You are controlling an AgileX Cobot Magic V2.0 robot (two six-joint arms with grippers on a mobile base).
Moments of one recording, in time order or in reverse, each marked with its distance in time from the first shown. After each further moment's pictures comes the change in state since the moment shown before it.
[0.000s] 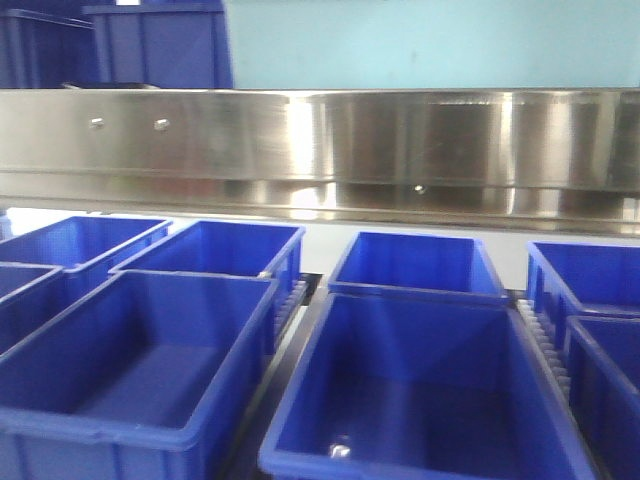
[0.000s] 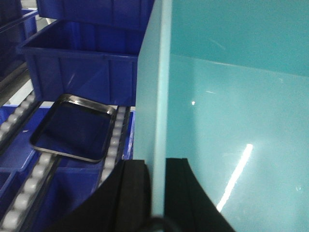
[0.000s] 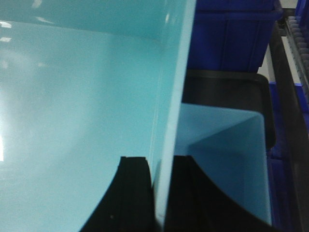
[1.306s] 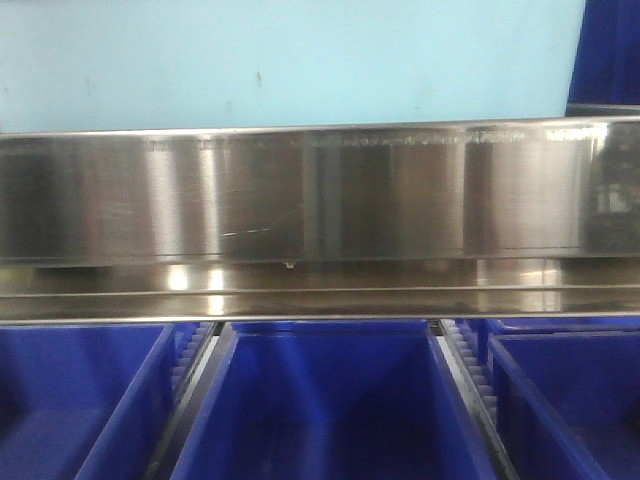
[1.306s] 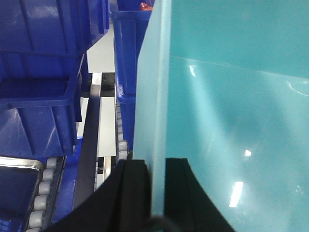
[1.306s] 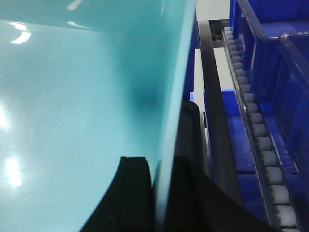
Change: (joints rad) left arm 0.000 0.000 0.000 0.004 -0.009 0.002; right arm 0.000 0.000 0.000 0.000 0.000 0.002
